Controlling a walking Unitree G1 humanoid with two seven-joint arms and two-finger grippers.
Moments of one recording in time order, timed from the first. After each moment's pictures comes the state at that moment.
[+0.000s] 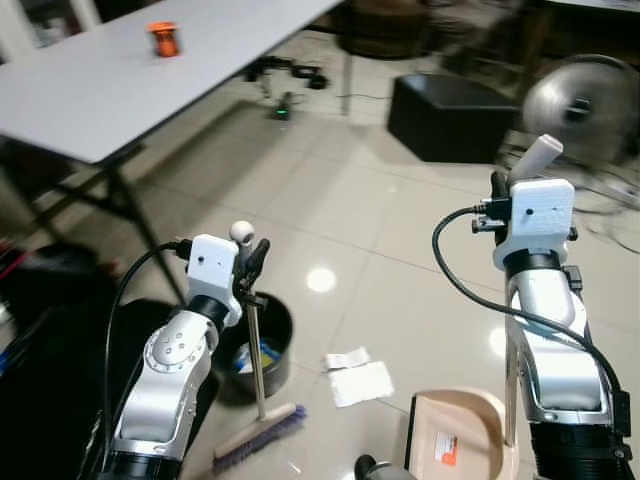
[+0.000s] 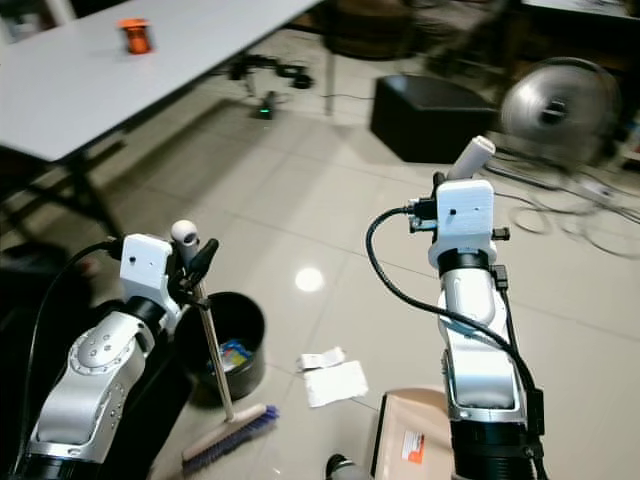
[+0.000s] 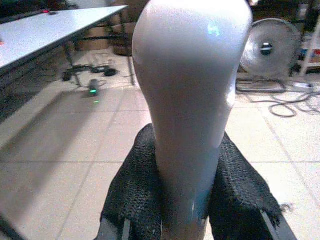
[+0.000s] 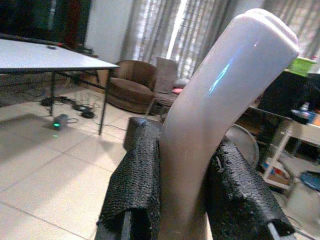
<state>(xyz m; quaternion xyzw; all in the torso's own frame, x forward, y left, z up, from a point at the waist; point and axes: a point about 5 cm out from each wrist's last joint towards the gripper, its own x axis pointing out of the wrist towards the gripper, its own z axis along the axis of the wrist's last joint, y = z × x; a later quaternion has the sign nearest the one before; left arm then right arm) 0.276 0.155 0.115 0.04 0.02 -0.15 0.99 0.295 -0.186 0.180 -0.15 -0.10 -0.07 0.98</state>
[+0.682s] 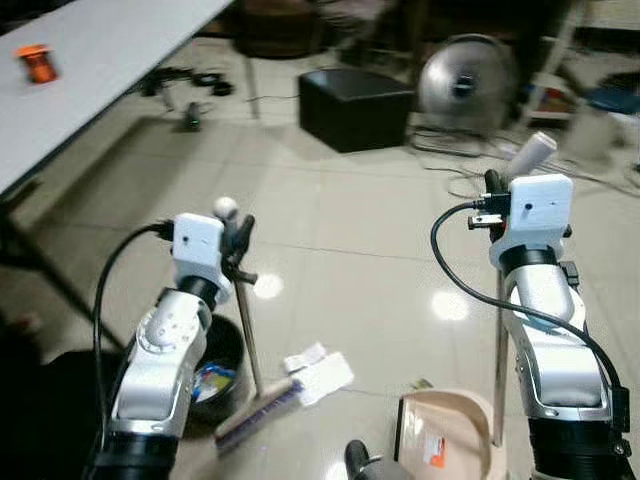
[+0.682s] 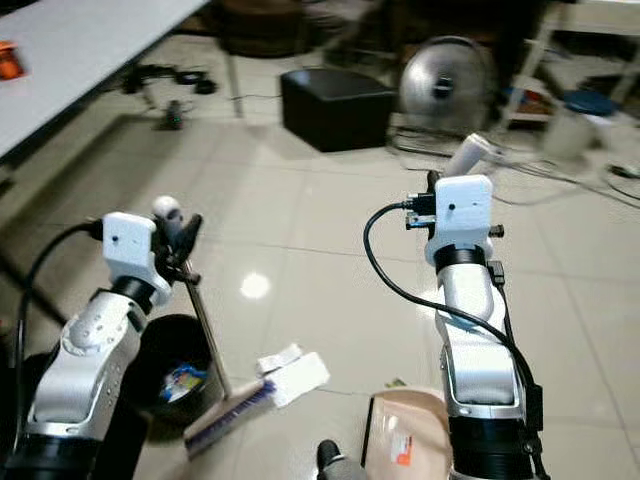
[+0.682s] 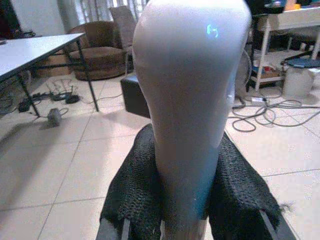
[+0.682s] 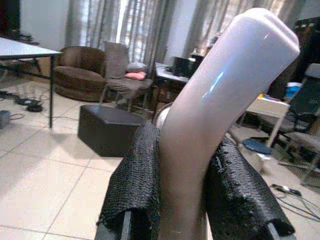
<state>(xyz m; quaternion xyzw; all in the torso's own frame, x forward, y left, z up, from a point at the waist) 0.292 0.166 0.135 0.03 -0.02 -0.10 0.99 0.298 -0.180 0.186 -0.13 -0.10 -0.06 0.98</state>
